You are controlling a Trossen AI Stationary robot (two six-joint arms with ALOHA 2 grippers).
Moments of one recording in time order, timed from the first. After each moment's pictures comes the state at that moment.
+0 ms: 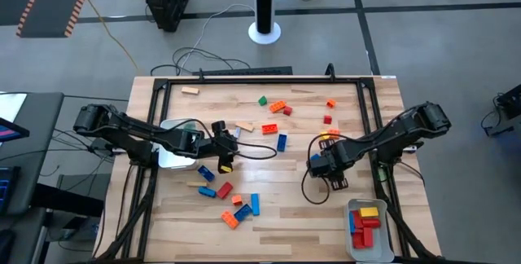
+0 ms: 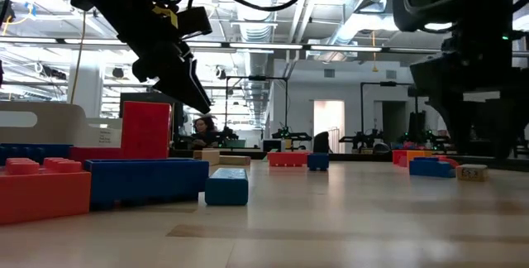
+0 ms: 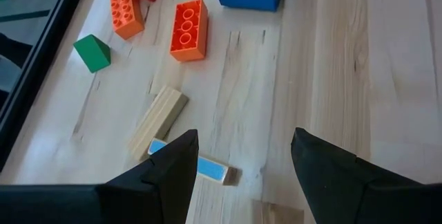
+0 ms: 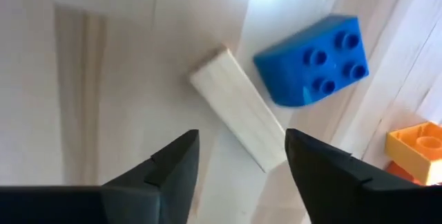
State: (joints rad) left arm -0.10 1.39 0.76 -0.17 -0.45 0.00; right arm 0.27 1.49 0.83 -0.95 0.13 0.03
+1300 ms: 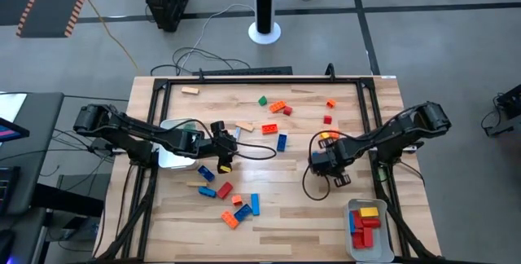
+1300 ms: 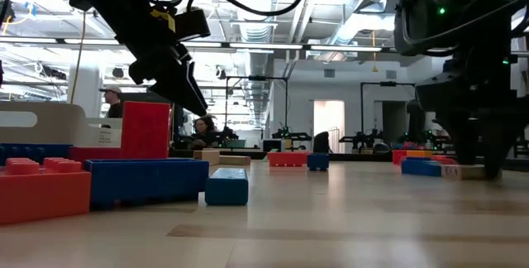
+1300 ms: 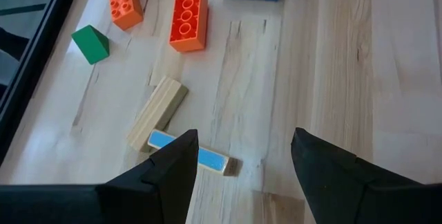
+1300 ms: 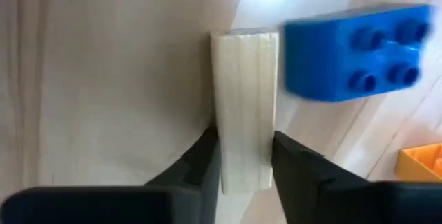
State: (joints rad) left arm -0.10 1.39 0.76 -0.20 -0.45 -0.01; right arm 0.21 1.49 0.72 -0.83 0.13 -0.11
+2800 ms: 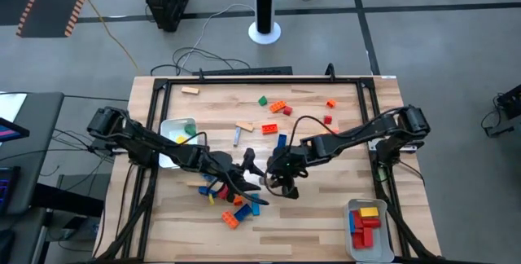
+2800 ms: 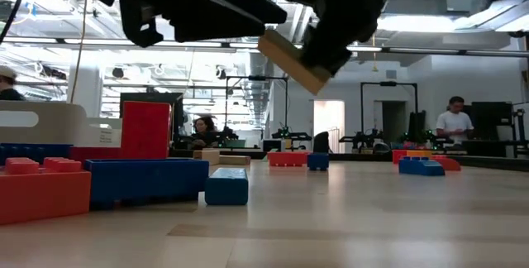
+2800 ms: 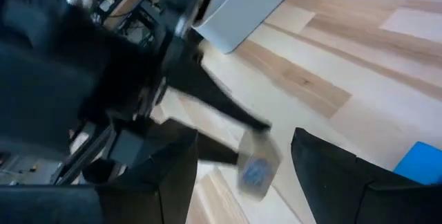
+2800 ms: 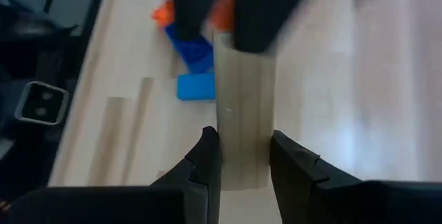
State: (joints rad) left arm -0.27 1.56 0.84 0.38 -0.08 0.70; right arm 0.18 1.71 1.16 -0.31 -0.20 0.20
